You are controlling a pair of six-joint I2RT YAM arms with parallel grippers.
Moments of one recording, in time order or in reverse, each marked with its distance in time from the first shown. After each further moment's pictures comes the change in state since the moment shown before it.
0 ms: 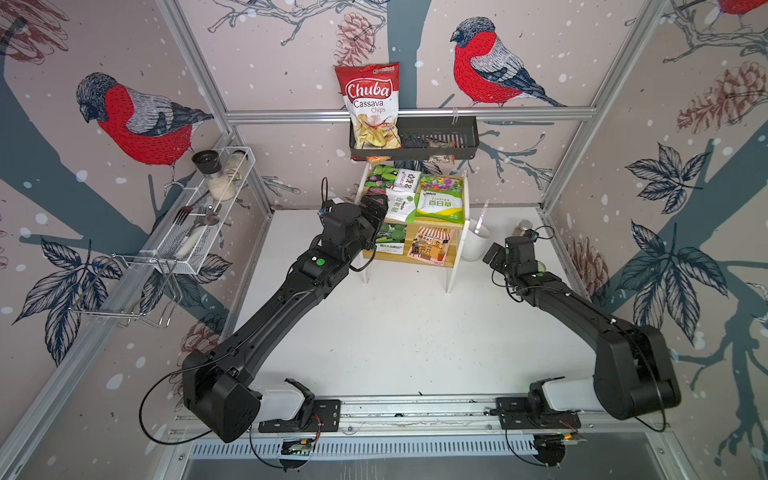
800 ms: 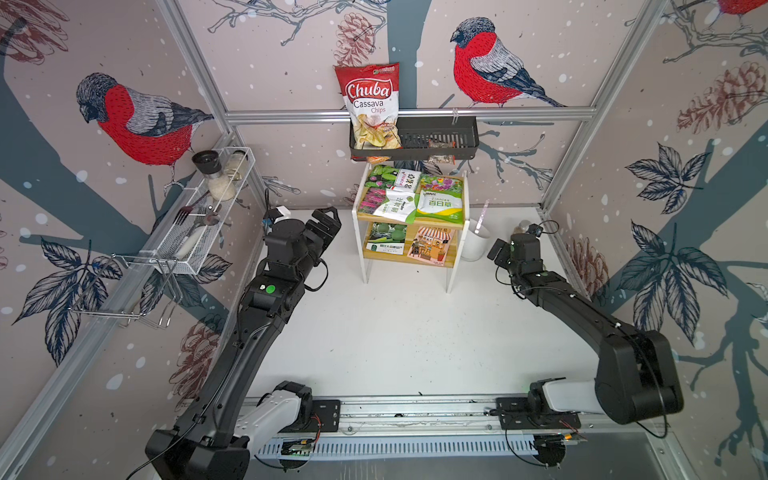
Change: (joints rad) left arm 0.248 -0.299 -0.137 -0.171 0.022 0.294; right arm -0.026 -0.024 0.010 0.036 0.032 -0.084
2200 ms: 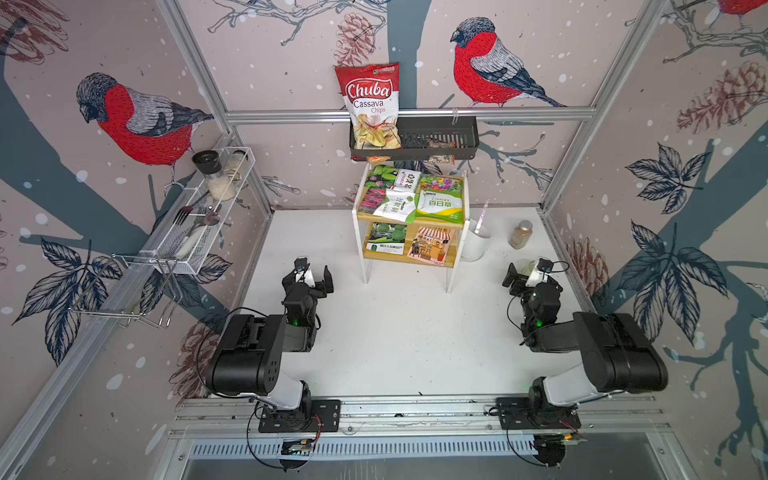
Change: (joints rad) left arm 0.271 0.487 -0.875 1.413 -0.041 1.081; right arm -0.207 0.149 -0.599 1.183 -0.161 -0.425
